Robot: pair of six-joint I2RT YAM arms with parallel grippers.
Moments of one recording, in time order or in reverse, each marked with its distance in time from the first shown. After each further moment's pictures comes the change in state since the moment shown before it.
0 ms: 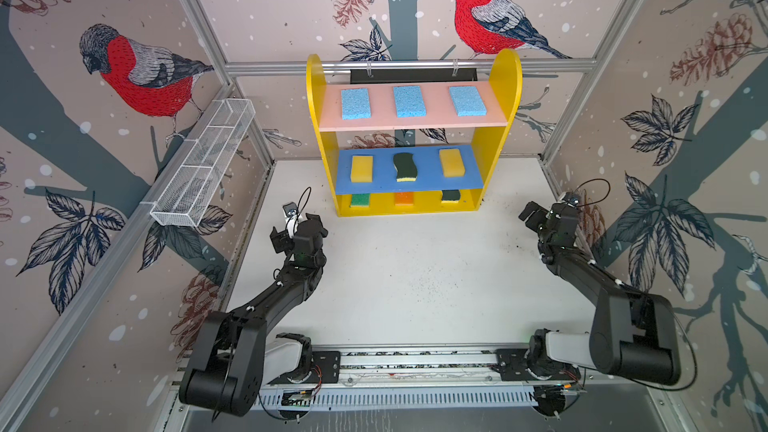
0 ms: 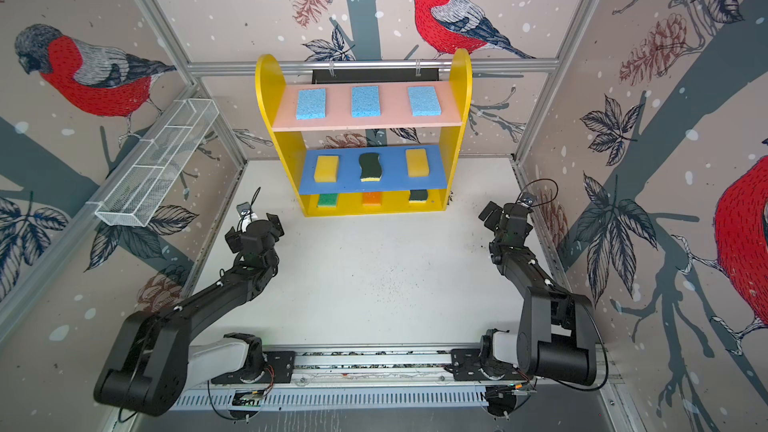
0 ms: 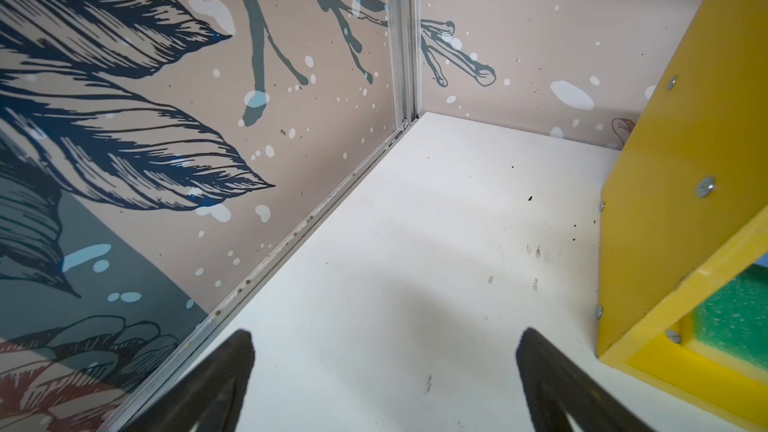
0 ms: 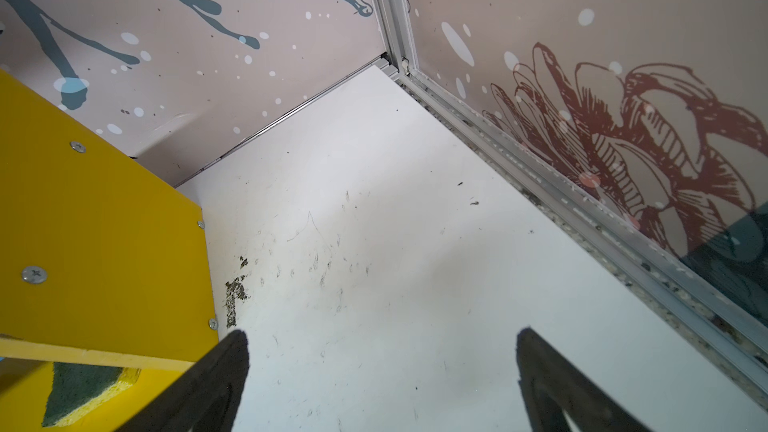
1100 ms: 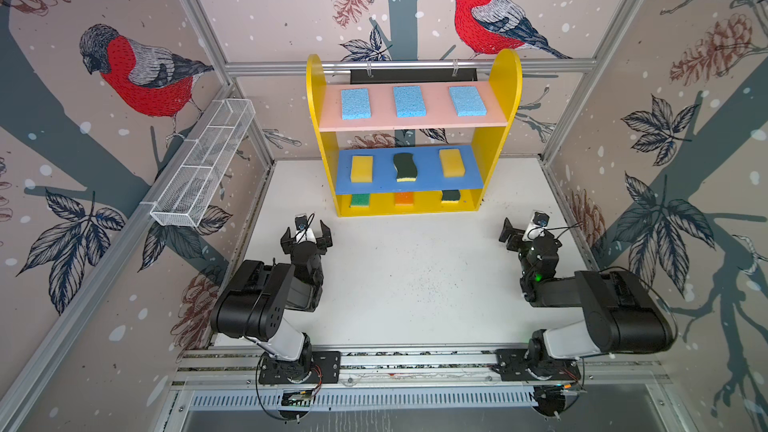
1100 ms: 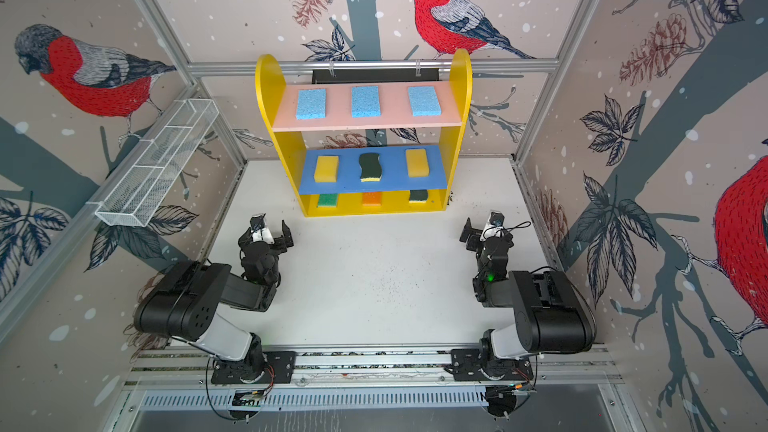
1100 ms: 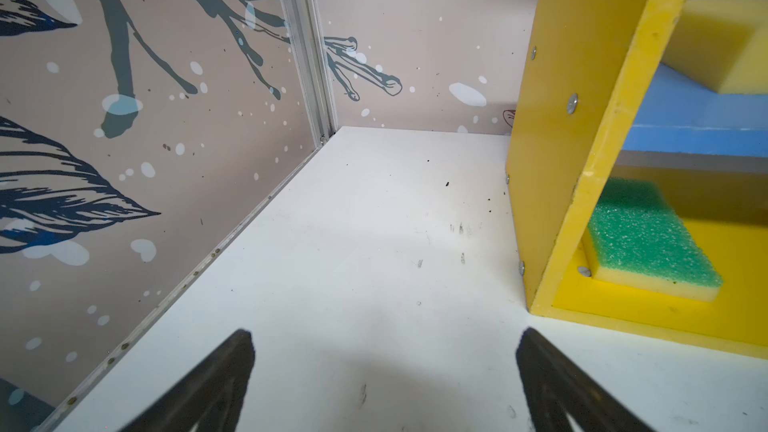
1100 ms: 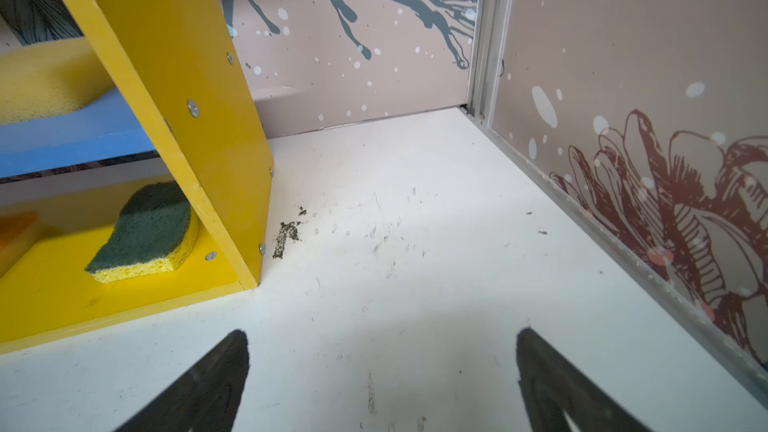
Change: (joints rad) left arm 0.064 0.313 -0.229 0.755 0.329 0.139; right arm 0.165 0.147 -0.373 0.779 0.005 -0.289
